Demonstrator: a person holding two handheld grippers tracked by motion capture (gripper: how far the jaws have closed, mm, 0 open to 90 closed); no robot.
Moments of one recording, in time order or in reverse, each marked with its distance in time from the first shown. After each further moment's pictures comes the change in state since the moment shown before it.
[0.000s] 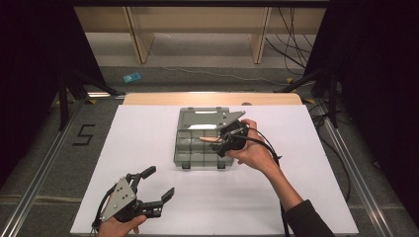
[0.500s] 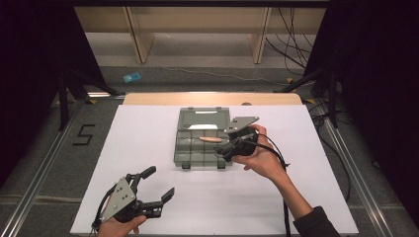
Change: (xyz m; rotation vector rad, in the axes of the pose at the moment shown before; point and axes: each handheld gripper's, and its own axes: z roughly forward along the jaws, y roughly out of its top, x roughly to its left) left arm 0.002 0.001 0.001 -0.030 -0.006 0.025; right arm 0.003 -0.019 -0.019 -0.067 0.014 0.042
